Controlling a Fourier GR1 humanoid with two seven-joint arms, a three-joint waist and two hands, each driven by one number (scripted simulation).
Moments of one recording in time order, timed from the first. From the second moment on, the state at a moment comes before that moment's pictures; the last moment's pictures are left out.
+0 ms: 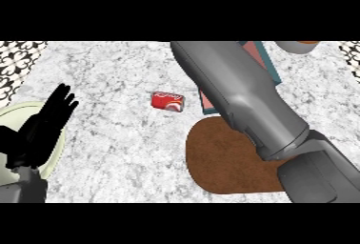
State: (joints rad) left arm -0.11 0.20 0.18 -1.62 0.19 -0.12 0.28; right arm -1.56 -0.01 0.31 -0.38 1.07 -0.16 1.15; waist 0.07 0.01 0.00
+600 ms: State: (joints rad) left arm -0.08 0.20 0.19 -1.64 0.21 -0.12 0.29; right arm -1.42 -0.03 0.22 -0.27 1.09 -0.35 1.03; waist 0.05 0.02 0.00
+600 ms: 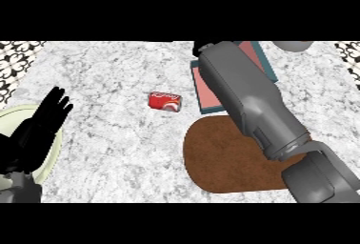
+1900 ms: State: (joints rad) left arm -0.06 0.21 0.22 -1.64 0.20 -0.11 0.29; right arm -1.17 -0.02 0.04 -0.49 0.97 -0.96 0.92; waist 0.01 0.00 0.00
